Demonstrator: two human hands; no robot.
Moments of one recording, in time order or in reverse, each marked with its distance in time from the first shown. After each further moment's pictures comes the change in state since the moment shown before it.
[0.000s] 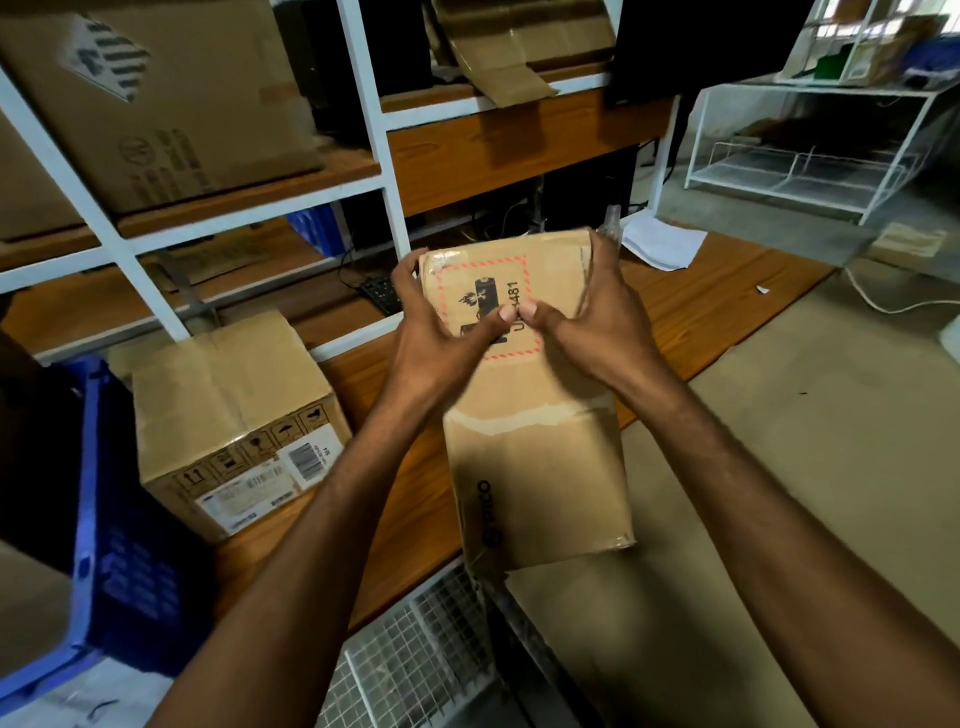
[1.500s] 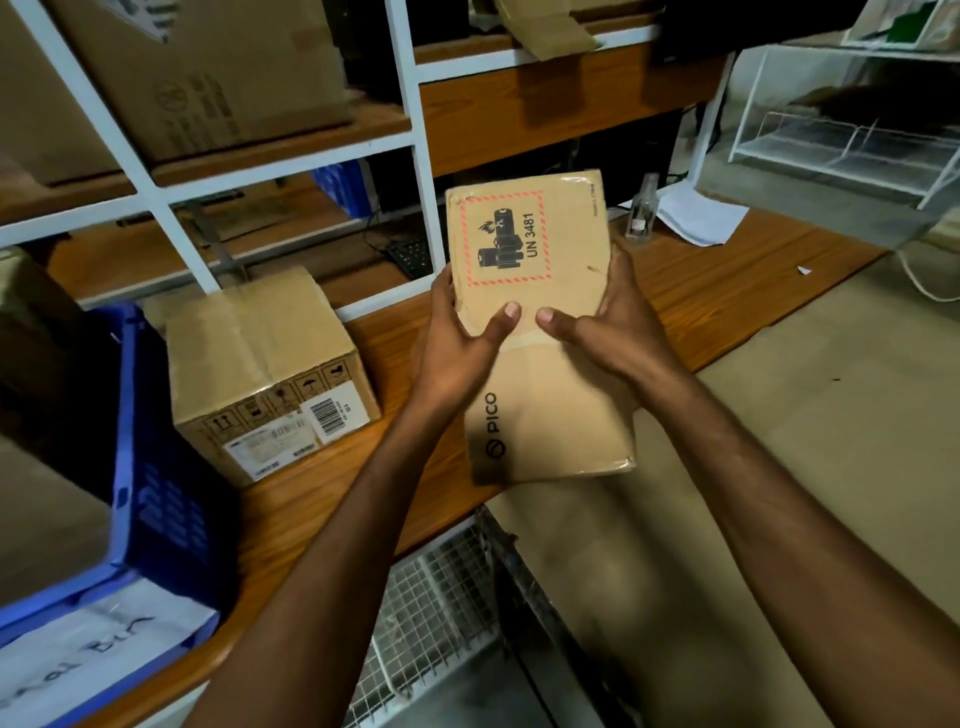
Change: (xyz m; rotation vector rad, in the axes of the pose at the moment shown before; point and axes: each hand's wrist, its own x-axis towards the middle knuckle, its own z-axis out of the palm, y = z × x) left_hand -0.038 -0.030 0.003 0.063 0.031 -0.101; right_hand -0.019 0.032 0.015 0.181 -0.134 0.150
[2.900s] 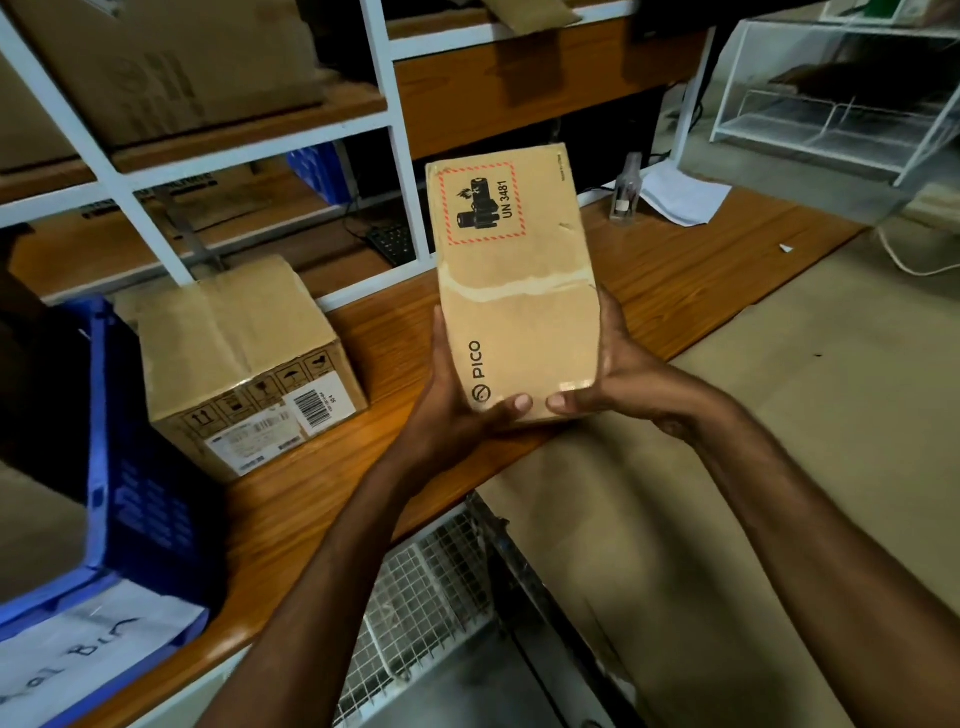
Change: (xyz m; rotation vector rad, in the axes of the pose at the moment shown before) left_hand -0.037 -0.047 0.000 -0.014 -0.331 0.058; right_hand -0.030 0.041 -0.022 -0.029 -0.447 0.061
